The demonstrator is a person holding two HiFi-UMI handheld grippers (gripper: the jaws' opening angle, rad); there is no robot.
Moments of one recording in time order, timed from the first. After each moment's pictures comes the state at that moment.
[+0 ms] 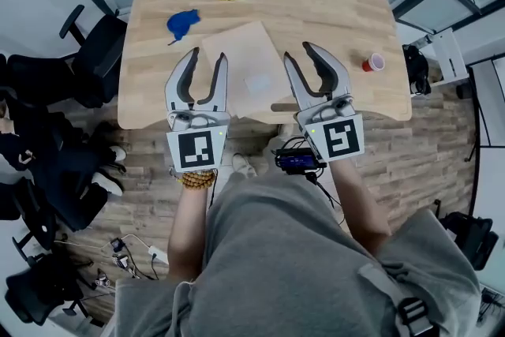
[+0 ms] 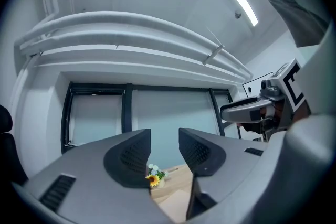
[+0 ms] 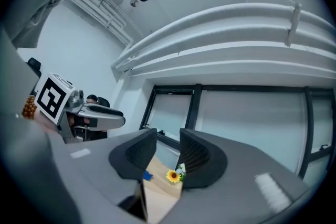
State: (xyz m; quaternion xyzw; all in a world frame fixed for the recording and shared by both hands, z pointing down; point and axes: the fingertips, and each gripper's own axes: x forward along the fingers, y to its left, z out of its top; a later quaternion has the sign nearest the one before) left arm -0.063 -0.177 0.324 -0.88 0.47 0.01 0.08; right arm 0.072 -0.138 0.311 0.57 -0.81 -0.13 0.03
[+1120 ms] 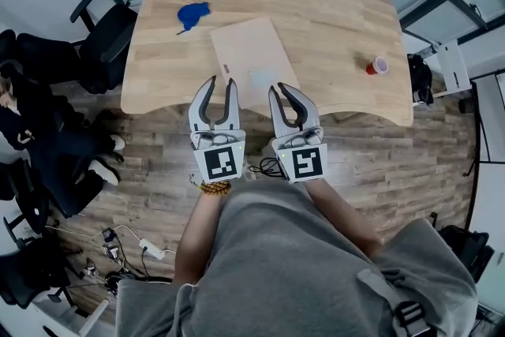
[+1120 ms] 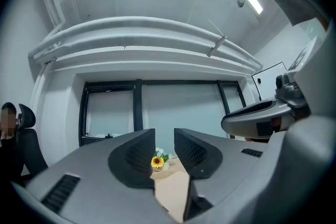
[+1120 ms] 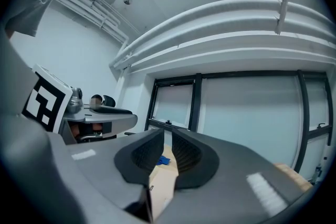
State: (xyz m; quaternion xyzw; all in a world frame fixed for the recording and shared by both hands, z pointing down) left arm -0.077 -0.110 0.397 -0.84 0.53 0.00 0.07; right arm 0.018 -0.076 0.393 0.58 -0.81 -0.07 0.01
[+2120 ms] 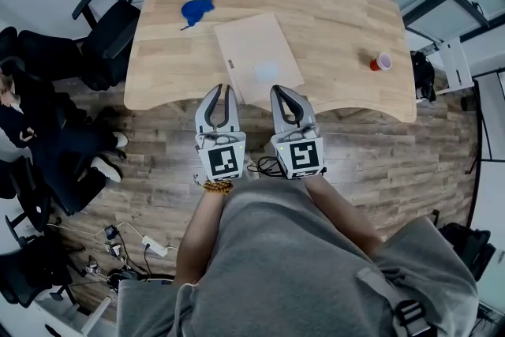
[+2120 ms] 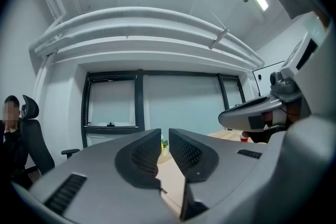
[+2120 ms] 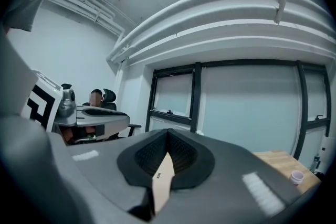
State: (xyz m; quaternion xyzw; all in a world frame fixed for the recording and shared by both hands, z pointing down) left arm -0.094 -0.101 0.446 -0.84 0.54 -0.03 0.04; right arm 0.009 -0.076 0.438 0.59 -0.81 -0.02 0.04
